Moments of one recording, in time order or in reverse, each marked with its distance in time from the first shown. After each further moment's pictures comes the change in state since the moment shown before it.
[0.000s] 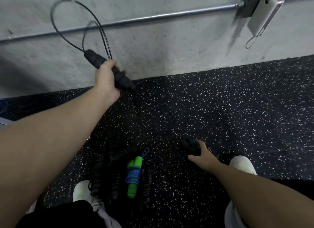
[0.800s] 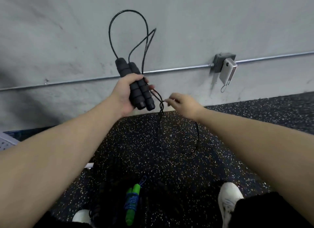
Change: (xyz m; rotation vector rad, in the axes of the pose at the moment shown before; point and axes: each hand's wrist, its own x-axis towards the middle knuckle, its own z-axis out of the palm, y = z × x) left_hand -0.133 0.091 0.059 0.098 -0.571 0.020; right_hand -0.105 -0.255 -0.151 -0.265 0.367 -0.721
